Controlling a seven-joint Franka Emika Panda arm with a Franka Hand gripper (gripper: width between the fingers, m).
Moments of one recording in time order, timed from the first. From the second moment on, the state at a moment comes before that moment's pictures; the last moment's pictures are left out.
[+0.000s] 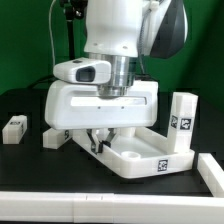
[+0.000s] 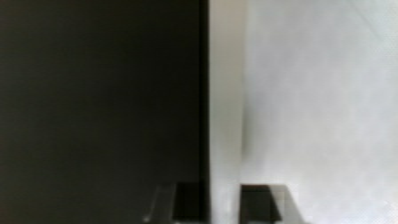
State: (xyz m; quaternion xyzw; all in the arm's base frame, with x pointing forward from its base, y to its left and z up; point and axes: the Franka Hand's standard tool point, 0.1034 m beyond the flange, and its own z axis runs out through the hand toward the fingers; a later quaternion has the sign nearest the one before) arm 0.537 -0.030 0.027 0.96 0.26 0.04 0.05
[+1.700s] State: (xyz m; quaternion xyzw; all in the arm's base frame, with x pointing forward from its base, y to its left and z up) arm 0.592 0.014 0.035 0.71 0.69 0.00 0.09
